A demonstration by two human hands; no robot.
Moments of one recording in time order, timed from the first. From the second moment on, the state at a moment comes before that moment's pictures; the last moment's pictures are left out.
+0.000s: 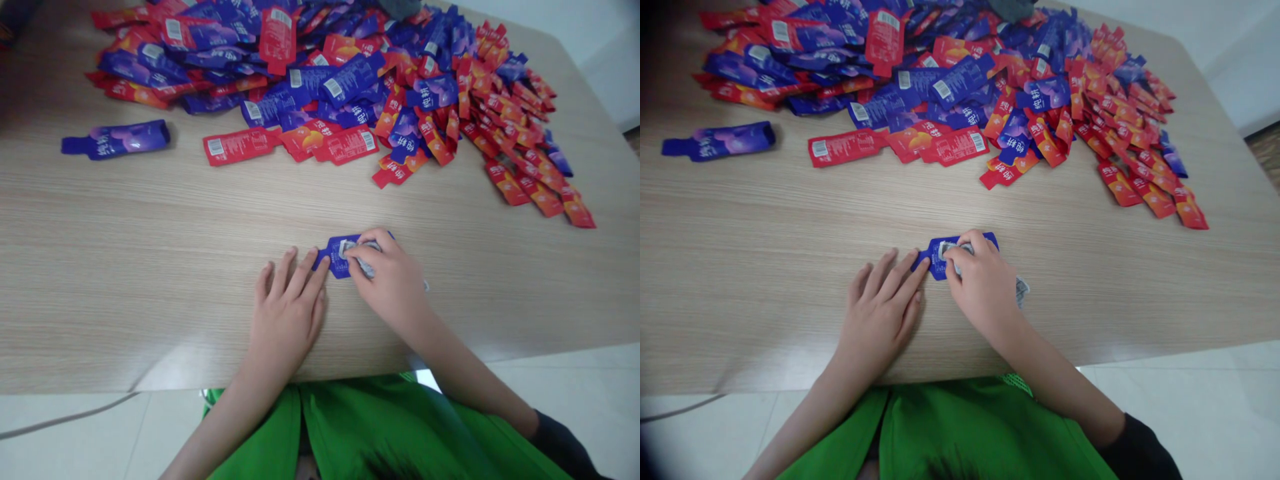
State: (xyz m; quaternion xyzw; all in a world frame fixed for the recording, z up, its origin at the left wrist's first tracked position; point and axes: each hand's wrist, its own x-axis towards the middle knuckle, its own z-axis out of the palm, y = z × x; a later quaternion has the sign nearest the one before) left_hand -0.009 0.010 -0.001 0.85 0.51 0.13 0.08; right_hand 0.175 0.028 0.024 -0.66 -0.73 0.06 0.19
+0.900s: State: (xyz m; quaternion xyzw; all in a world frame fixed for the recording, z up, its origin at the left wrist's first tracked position) left_hand -0.010 0.010 0.000 0.85 0.51 0.13 0.09; right_hand 0.230 0.021 0.019 -0.73 -0.63 0.11 0.23
